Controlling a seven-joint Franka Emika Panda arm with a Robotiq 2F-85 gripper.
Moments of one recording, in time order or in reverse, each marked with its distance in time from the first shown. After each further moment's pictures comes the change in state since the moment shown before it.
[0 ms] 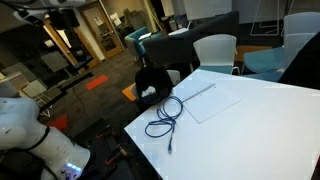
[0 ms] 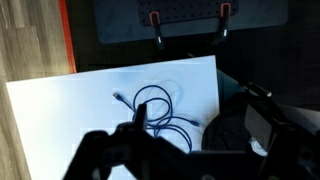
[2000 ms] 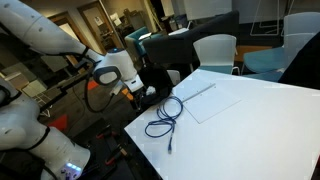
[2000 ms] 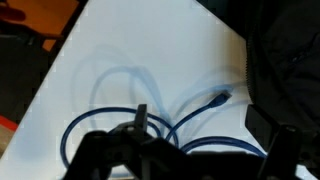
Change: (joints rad) arm -0.010 0.732 0.027 -0.352 0.343 1.238 0.624
